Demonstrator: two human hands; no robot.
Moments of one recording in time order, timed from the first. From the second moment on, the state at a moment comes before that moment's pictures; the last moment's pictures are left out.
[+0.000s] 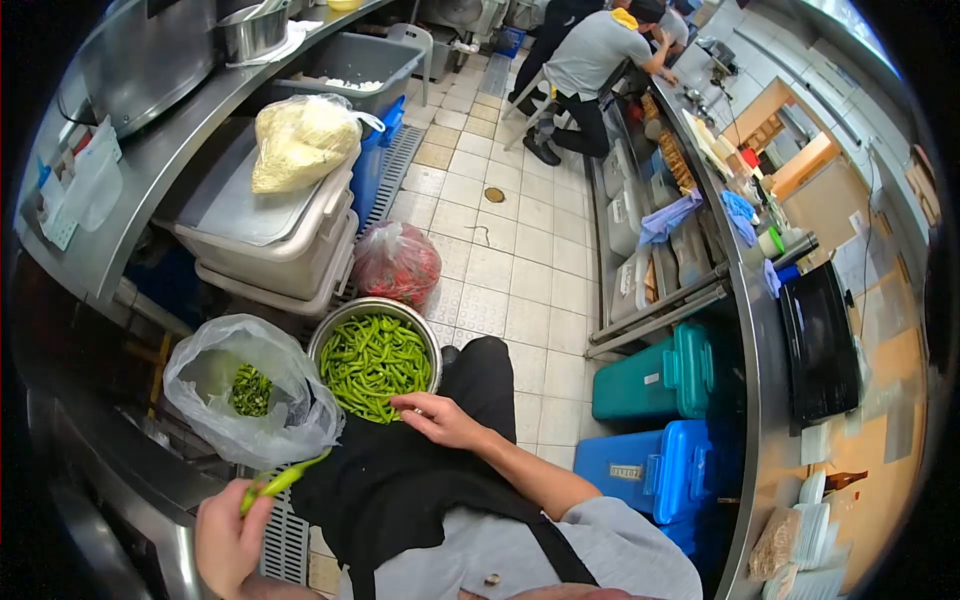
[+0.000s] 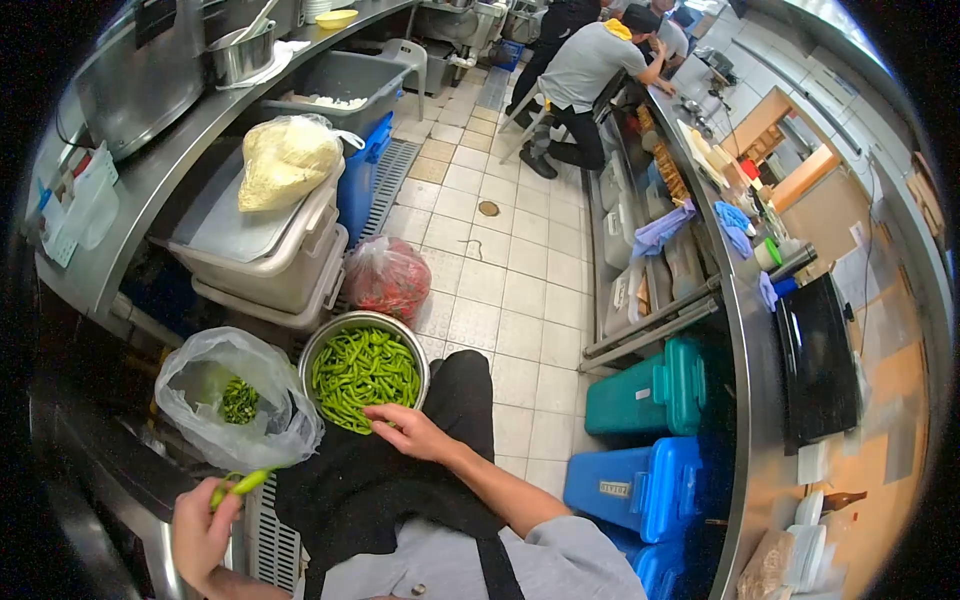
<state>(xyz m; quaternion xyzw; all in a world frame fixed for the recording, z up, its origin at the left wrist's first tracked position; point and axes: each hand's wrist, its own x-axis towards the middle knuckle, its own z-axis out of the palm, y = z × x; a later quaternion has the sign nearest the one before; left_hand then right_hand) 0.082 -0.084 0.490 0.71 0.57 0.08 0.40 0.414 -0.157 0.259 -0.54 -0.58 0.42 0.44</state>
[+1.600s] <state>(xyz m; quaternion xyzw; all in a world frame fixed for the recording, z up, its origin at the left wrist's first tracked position) 0.200 -0.050 0.303 0.53 0.27 0.03 0.80 0.404 -0.171 0.274 -0.40 -0.36 0.66 0.53</state>
